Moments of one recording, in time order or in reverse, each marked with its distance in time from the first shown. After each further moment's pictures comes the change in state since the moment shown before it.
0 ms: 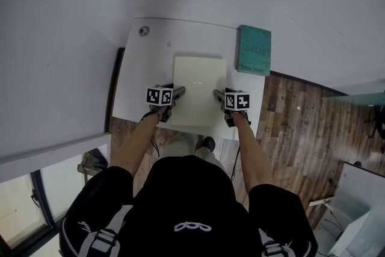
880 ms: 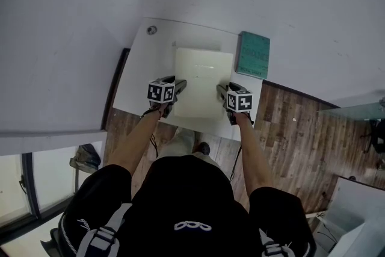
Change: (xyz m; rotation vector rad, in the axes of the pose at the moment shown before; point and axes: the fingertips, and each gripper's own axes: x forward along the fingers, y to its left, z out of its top) left arm -0.055 -0.044 0.030 0.114 -0.169 0.059; right arm -0.067 0.034 0.040 -0.240 -0.151 -0.044
